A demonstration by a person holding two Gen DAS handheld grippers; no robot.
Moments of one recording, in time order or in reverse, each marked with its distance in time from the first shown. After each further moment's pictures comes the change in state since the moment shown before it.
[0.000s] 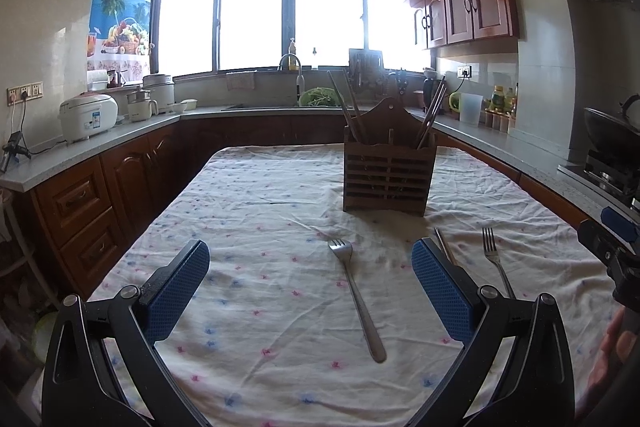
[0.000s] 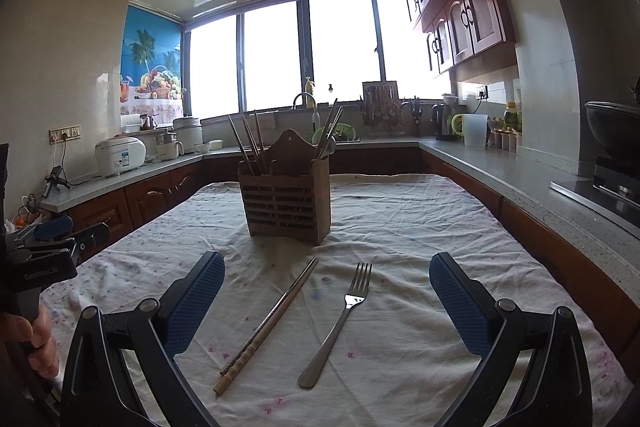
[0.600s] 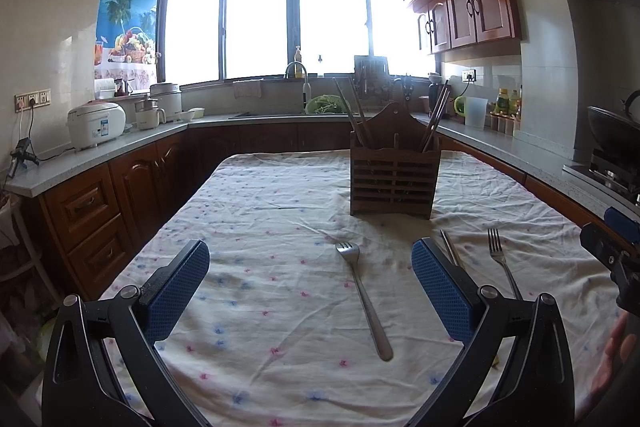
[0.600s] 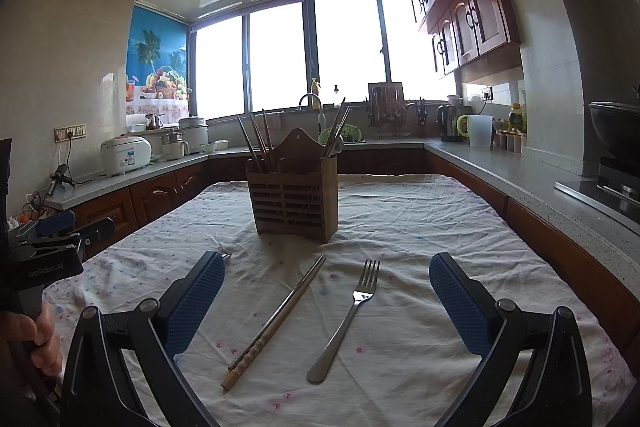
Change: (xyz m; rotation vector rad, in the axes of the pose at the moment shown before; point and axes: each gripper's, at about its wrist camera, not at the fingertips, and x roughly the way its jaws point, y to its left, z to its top) left arm -0.009 -0.002 -0.004 0.011 -0.031 0.032; right arm -0.003 0.006 -0.007 -0.006 -0.007 0.021
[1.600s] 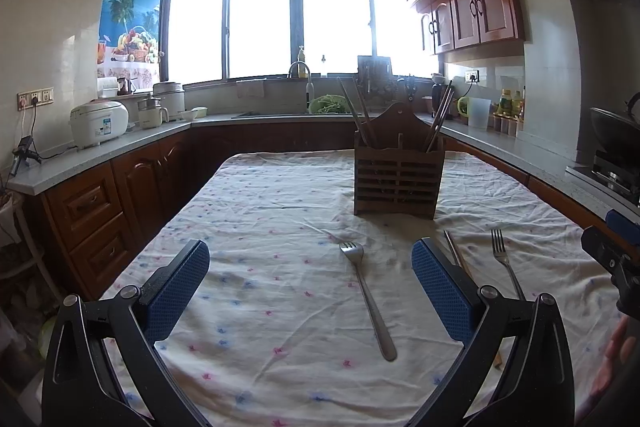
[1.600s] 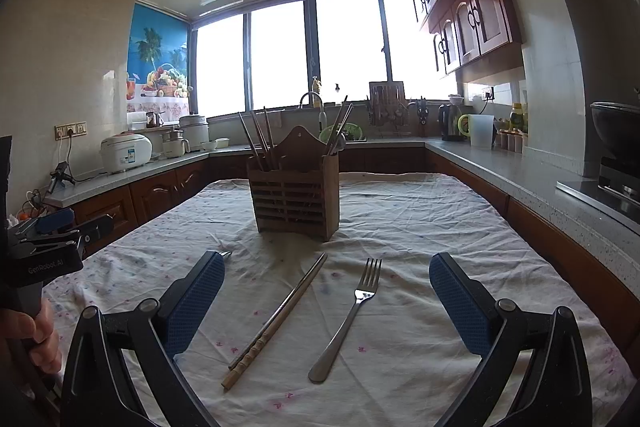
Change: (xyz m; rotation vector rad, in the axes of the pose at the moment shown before) left arm 0.001 0.004 -0.001 -0.005 0.000 0.011; right arm 0.002 0.001 -0.003 0.000 0.005 0.001
